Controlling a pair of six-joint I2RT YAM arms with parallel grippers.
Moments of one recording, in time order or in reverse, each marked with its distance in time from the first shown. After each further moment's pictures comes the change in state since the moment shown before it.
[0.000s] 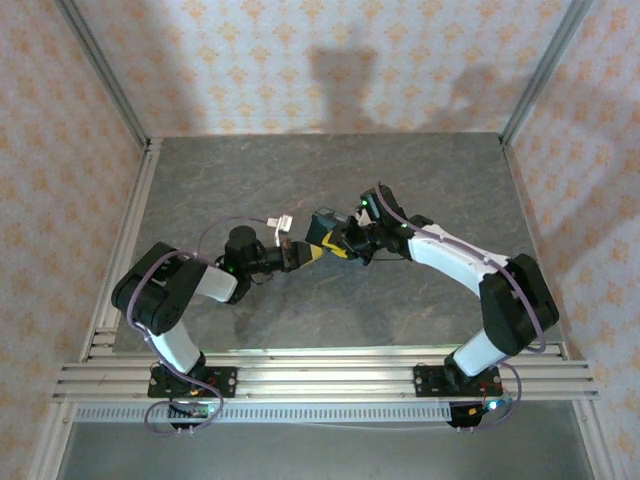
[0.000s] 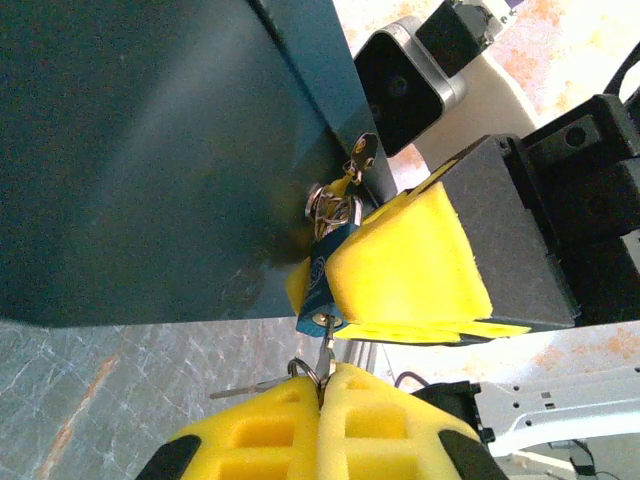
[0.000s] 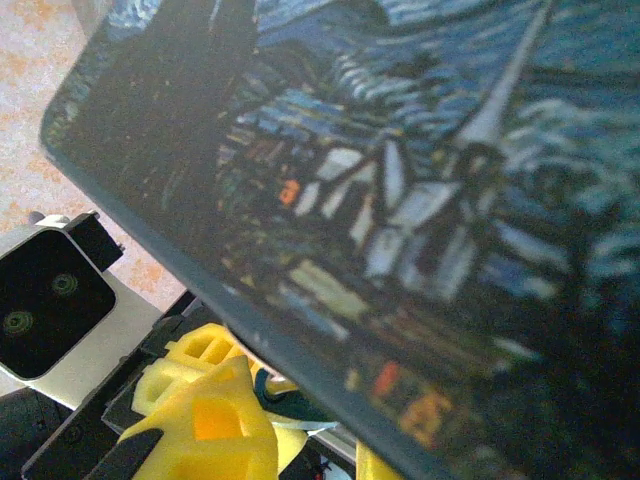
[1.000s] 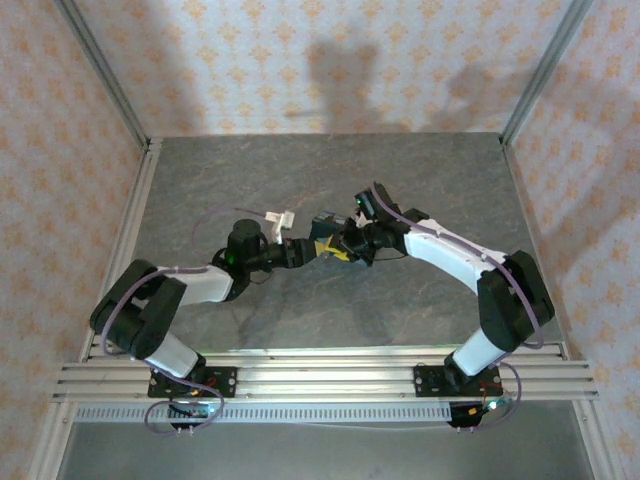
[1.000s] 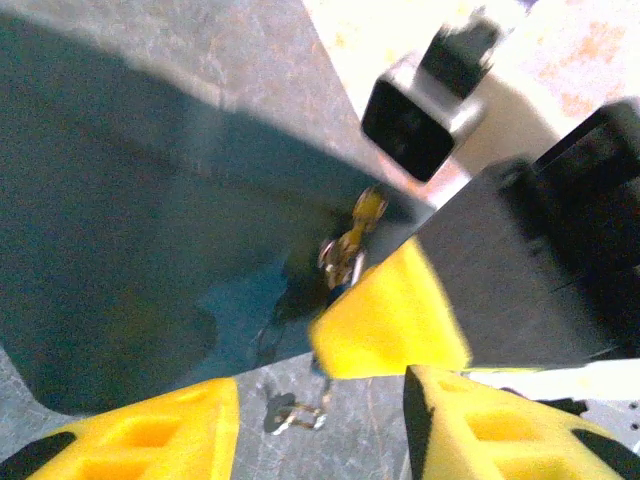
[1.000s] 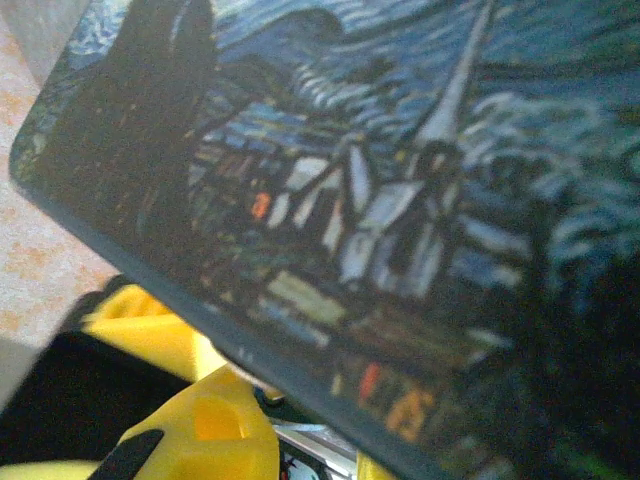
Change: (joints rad) left arm -0.020 -0.205 0.043 -0.390 -0.158 0.312; right arm 0.018 0.024 0.074 -0.171 0.060 -0.052
